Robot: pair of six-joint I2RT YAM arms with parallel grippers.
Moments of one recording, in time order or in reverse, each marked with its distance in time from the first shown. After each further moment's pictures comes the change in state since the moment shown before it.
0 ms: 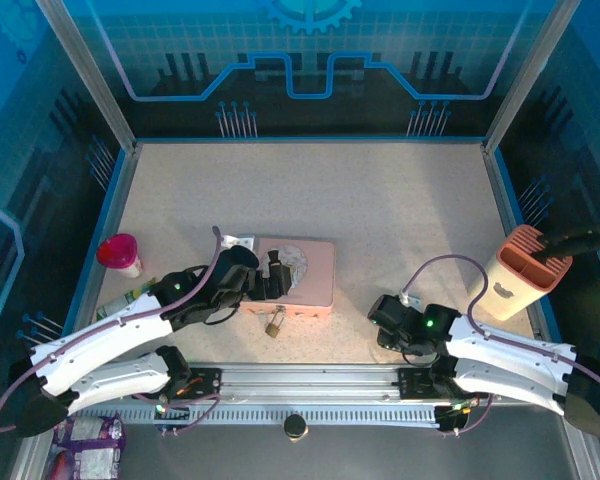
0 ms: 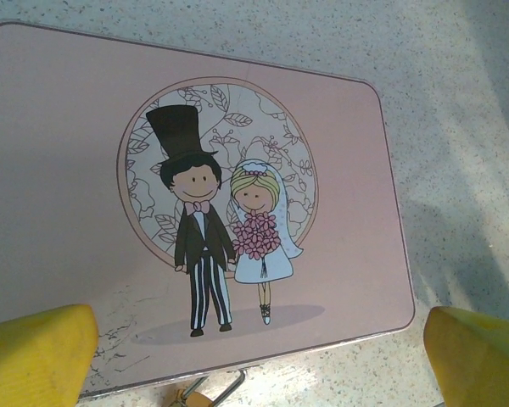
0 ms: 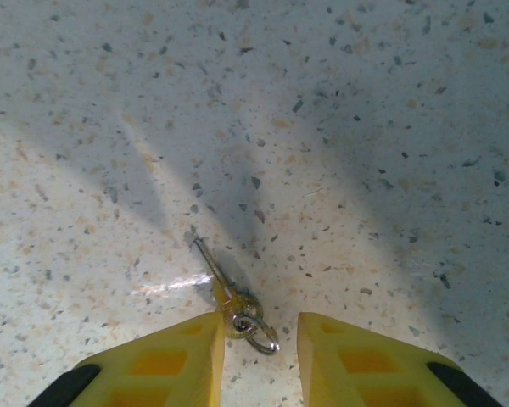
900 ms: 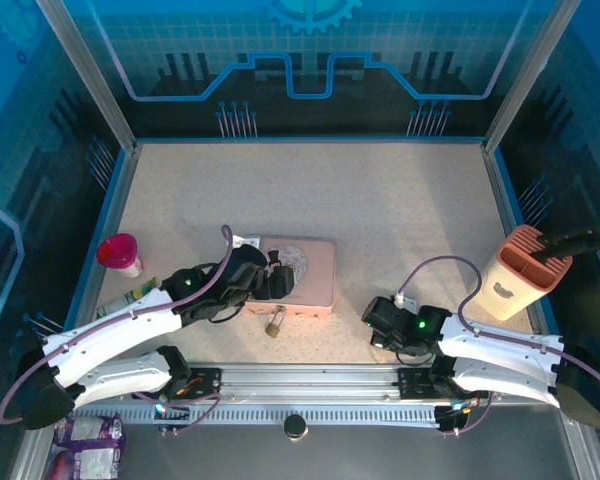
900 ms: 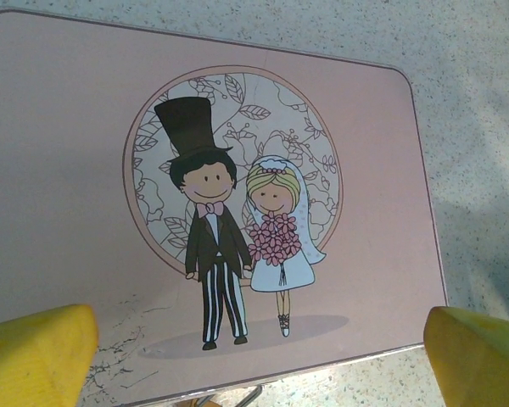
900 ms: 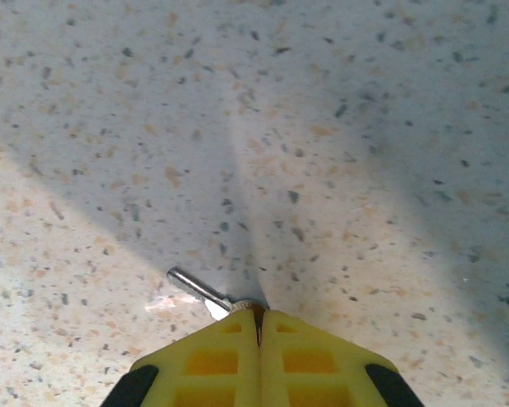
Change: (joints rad) left arm 0.000 0.068 0.004 0.007 -0.019 0.012; right arm 0.037 0.056 -0.021 0.108 0.024 0.050
